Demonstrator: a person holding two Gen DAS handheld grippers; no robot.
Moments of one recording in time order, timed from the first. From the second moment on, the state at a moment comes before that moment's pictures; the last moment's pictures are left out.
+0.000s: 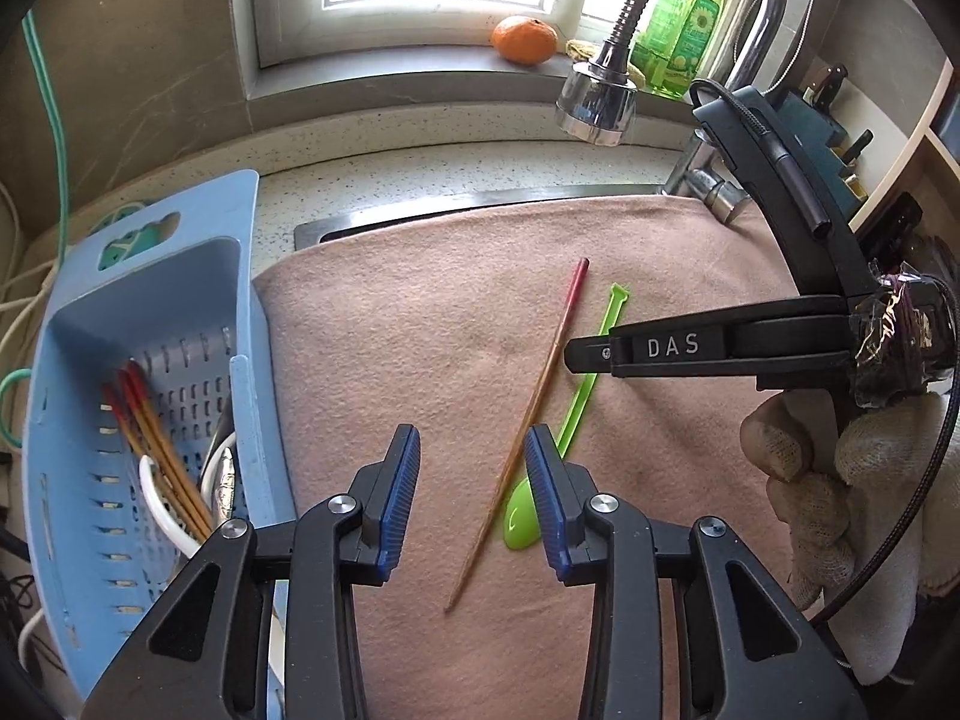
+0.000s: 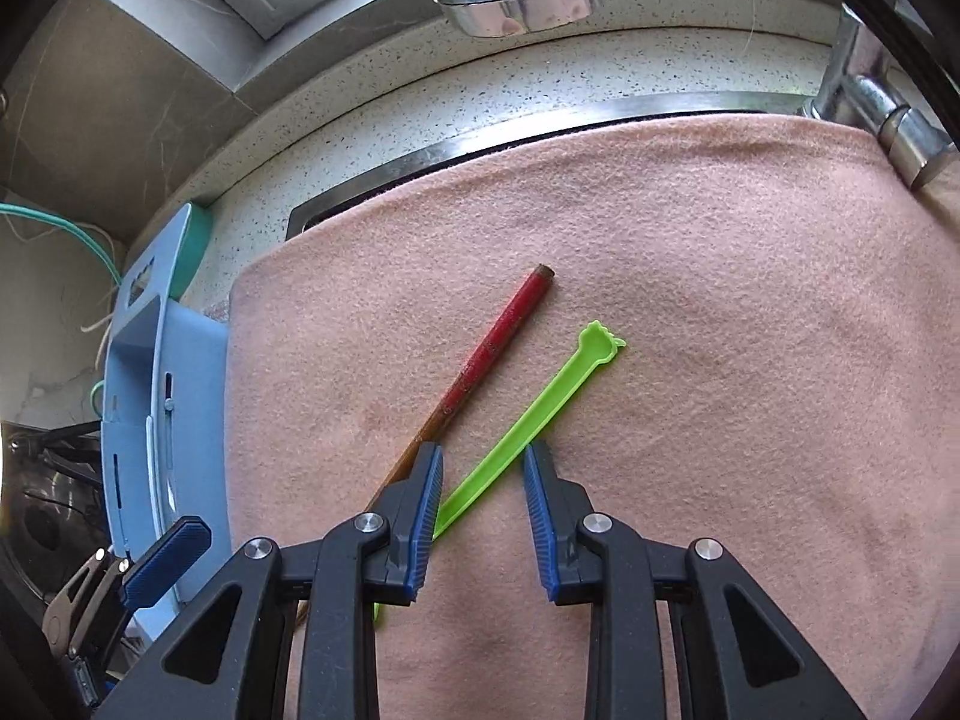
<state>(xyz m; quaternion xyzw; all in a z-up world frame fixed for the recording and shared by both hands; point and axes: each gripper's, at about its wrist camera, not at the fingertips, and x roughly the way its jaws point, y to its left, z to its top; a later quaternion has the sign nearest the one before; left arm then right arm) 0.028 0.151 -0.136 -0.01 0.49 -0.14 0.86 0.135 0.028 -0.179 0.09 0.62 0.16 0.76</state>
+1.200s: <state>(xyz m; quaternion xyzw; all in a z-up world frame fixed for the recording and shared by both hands) 0.079 0.089 -0.180 0.04 0.57 -0.18 0.80 0.123 -0.037 -0.178 0.00 0.62 0.23 0.75</state>
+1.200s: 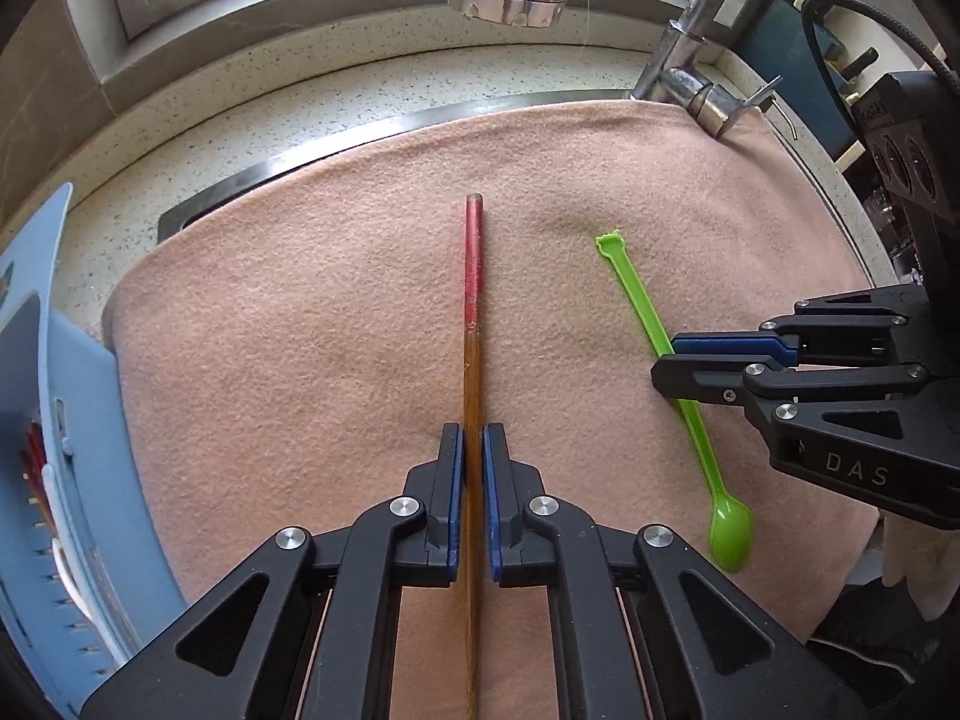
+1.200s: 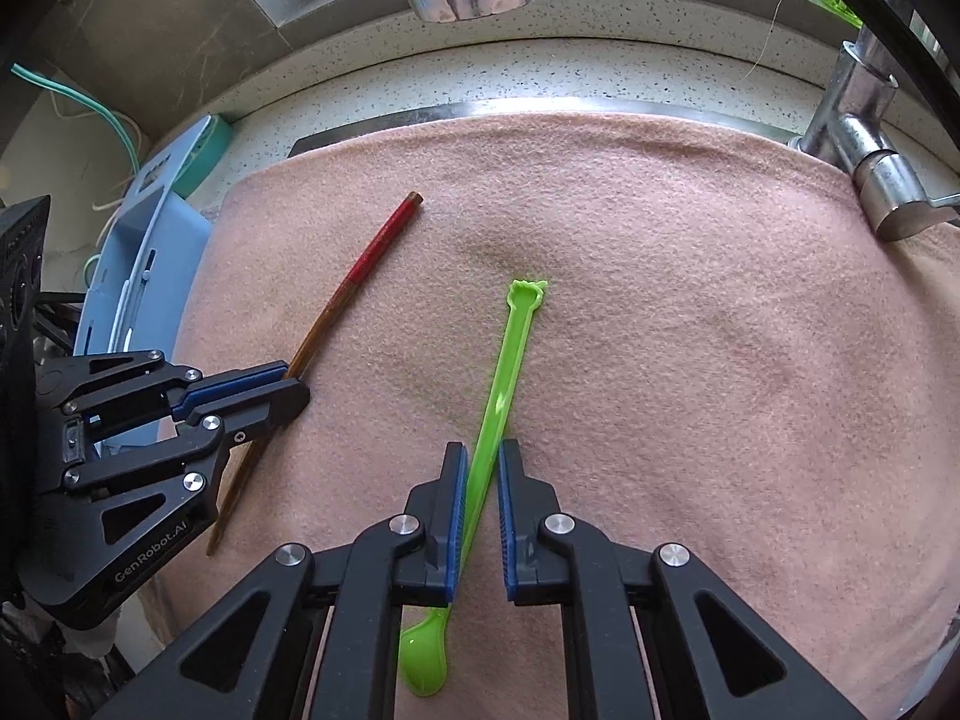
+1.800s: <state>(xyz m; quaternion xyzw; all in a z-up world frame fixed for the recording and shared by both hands) 0.018 0.112 -0.179 -0.15 0.53 -0.14 0.82 0.090 -0.089 -0.166 0.10 0.58 0.23 0.78</state>
